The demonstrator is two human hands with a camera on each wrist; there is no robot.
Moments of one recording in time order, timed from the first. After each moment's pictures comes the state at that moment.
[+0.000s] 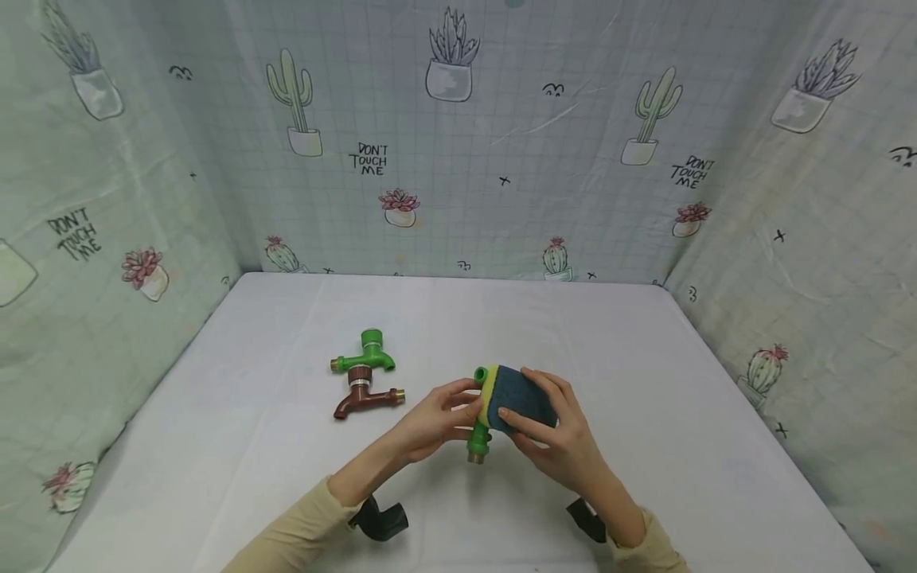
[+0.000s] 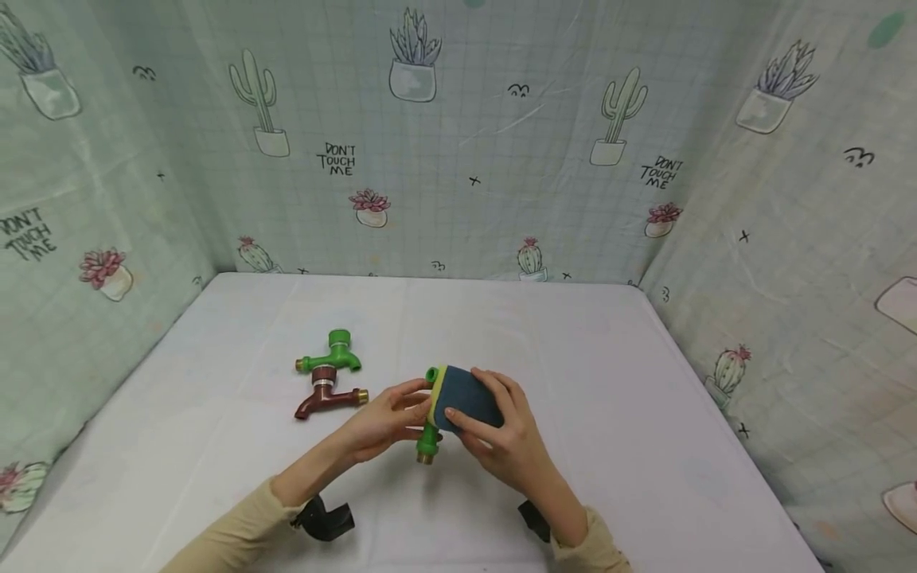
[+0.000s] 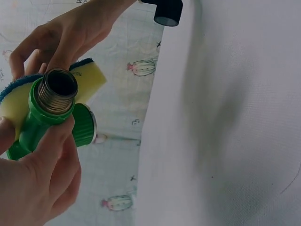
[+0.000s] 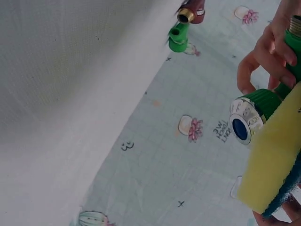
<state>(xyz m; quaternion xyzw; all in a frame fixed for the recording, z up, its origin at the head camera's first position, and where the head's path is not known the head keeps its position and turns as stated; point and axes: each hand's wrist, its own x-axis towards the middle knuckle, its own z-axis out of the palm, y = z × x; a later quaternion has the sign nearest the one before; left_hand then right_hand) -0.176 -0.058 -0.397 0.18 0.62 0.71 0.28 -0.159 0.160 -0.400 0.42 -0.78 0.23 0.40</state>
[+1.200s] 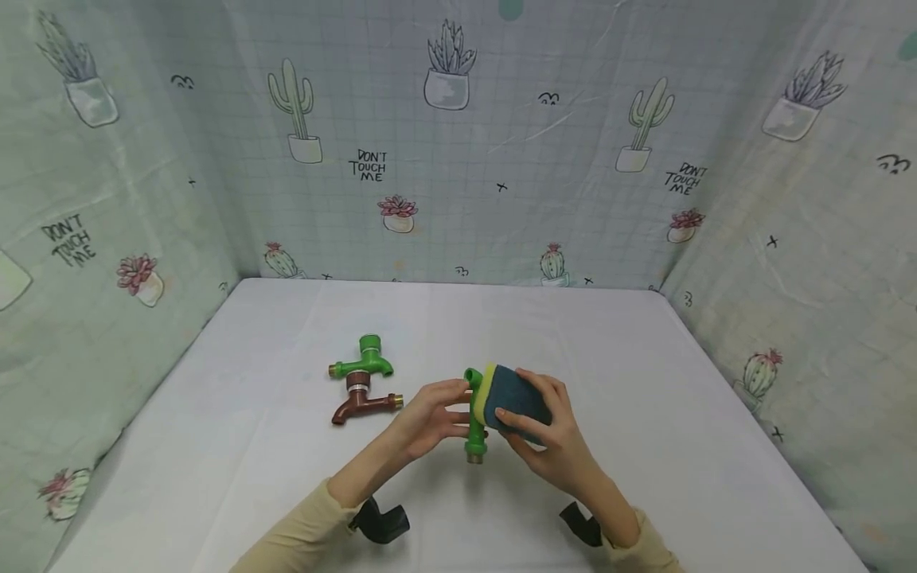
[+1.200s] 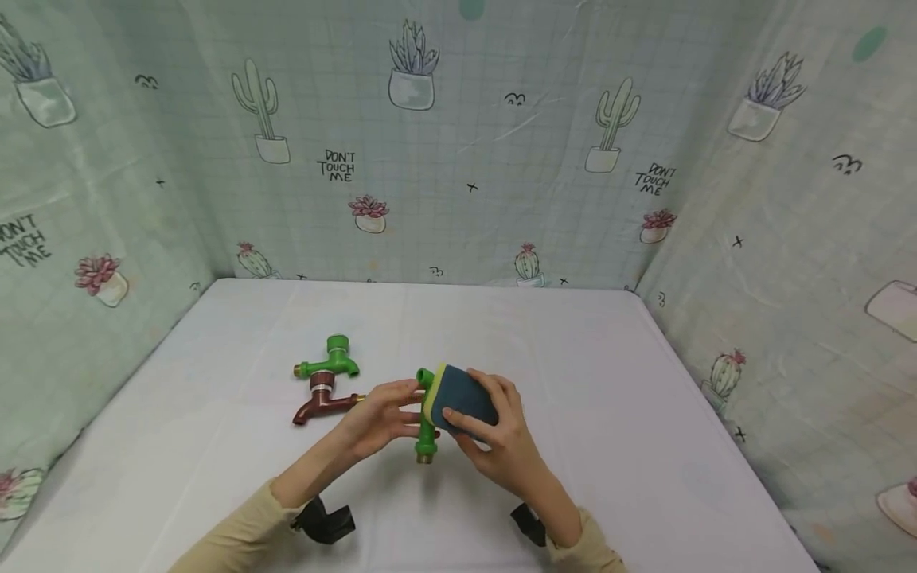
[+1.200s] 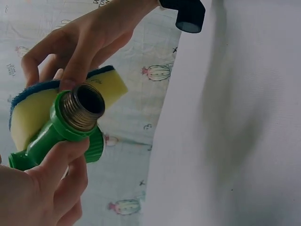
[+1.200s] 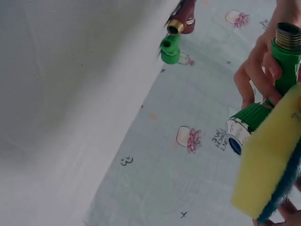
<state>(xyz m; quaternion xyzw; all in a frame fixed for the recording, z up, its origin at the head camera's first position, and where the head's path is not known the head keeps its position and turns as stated) -0.177 -0.057 -0.386 0.11 0.55 0.78 0.26 -0.156 0.155 -0.403 0.40 -0.80 0.27 0.35</state>
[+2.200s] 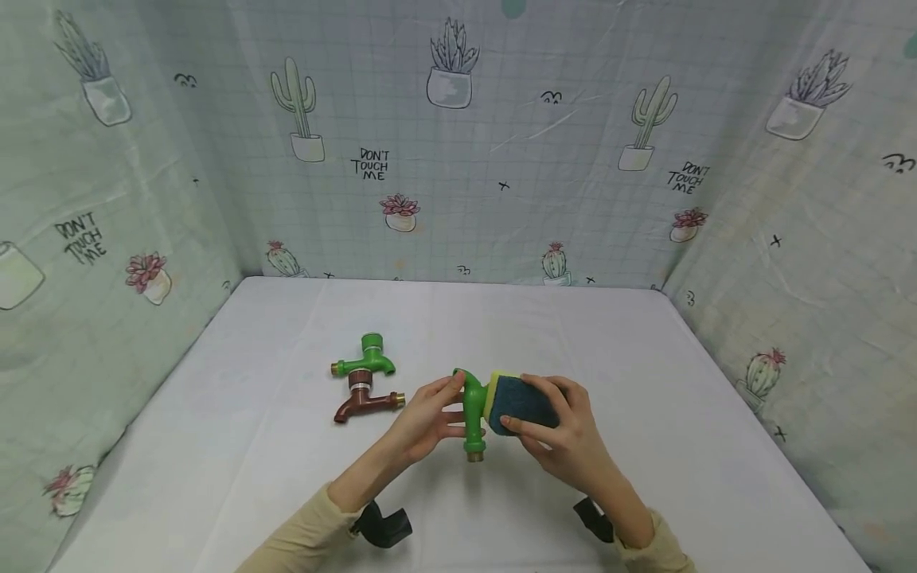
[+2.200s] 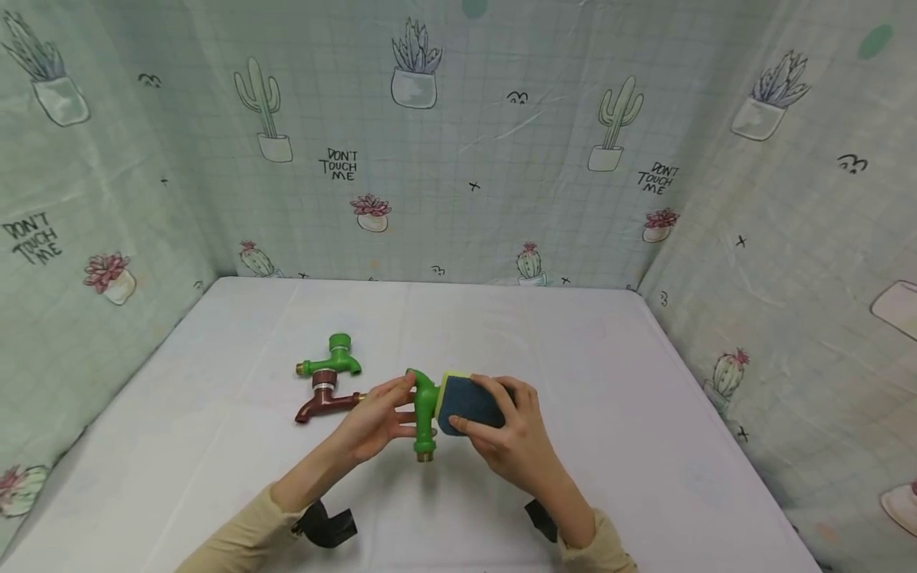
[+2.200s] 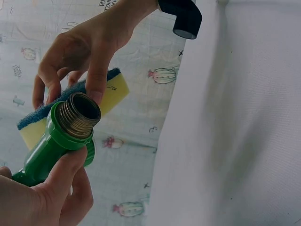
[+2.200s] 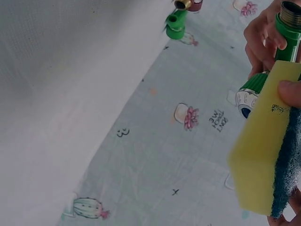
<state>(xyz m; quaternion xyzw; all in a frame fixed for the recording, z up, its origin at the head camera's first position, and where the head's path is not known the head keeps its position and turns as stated) -0.173 -0.057 -0.386 0.07 0.57 0.79 0.23 -0.157 0.169 -0.393 0.42 -0.80 0.16 0.40</state>
